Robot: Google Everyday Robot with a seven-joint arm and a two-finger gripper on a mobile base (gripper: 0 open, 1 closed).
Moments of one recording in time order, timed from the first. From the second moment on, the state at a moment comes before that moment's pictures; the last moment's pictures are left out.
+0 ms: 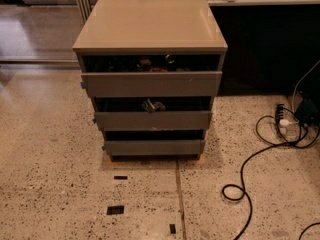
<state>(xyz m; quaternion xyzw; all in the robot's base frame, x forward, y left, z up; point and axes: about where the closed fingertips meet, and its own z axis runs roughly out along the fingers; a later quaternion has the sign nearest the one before) -0.140 0.042 1.652 0.29 0.11 0.94 0.17</state>
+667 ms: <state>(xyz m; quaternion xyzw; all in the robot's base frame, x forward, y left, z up) -0.138 0.014 1.640 0.37 -0.01 0.93 0.02</state>
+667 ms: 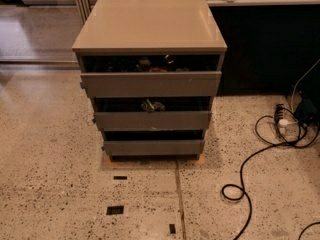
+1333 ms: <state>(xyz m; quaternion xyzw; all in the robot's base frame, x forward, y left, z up) -0.126 -0.008 1.623 0.42 -0.13 0.89 -0.14</state>
